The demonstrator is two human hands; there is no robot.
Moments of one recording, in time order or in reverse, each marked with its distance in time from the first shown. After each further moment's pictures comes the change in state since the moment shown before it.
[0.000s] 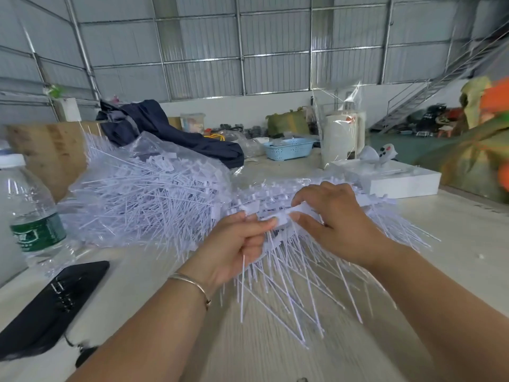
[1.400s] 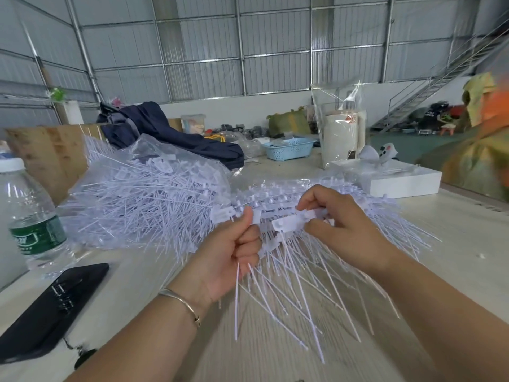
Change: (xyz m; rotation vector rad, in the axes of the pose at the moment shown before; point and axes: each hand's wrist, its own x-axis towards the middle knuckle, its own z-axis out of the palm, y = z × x) left_hand -0.016 -0.001 0.004 -0.190 -0.037 -0.030; right_hand -0.014 -0.007 -0.006 0.521 0.005 0.269
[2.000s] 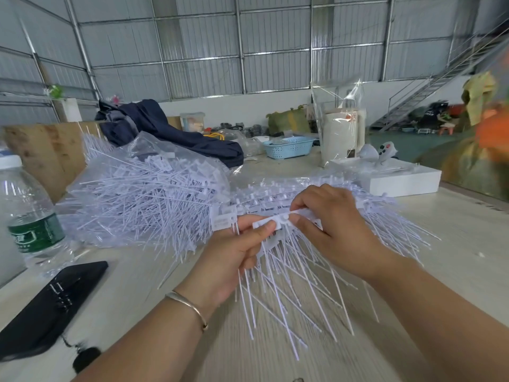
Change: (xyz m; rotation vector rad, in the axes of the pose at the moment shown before) left_hand -0.003 -0.010 0.005 0.361 0.105 0.190; right_hand 0.005 0.003 0.007 -0.436 0.032 -0.267
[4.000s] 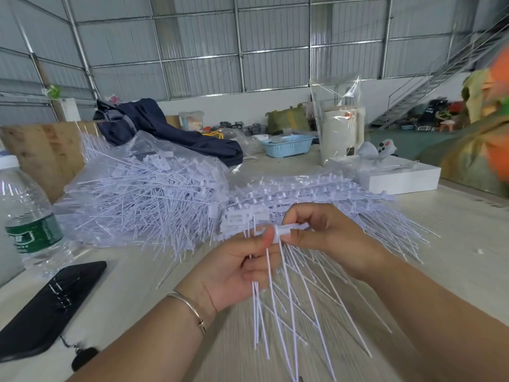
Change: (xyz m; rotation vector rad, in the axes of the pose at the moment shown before) left_hand -0.003 -0.003 0.001 -0.428 -0.456 -0.316; right_hand -0.005 -0.012 0.001 0.966 -0.252 0.293
